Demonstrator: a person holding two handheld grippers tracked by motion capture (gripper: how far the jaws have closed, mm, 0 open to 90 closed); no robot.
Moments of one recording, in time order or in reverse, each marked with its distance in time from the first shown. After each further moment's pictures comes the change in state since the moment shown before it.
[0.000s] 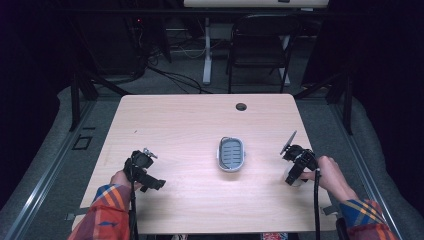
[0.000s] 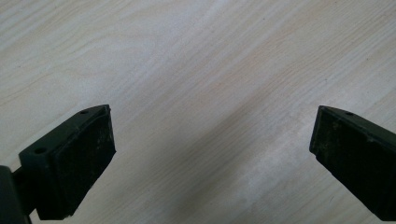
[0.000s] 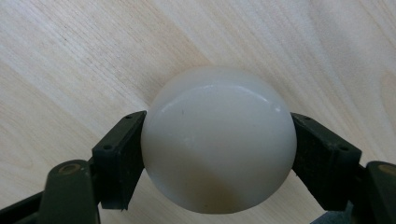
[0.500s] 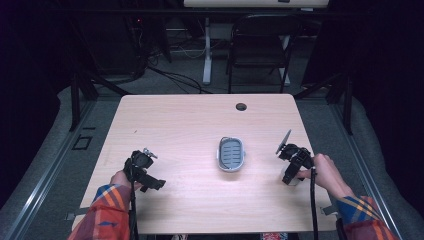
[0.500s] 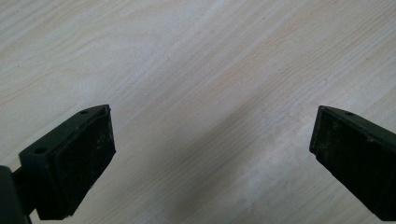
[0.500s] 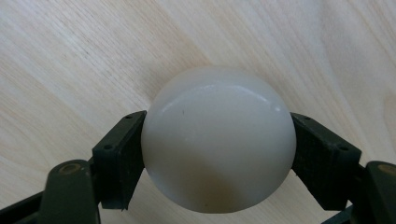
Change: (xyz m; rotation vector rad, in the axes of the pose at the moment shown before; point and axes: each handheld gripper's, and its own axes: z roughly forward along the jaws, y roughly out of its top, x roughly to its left) left arm 0.000 0.000 0.000 0.003 -0.002 0.003; right arm 0.007 0.013 -0.004 0.034 -0.003 -0.048
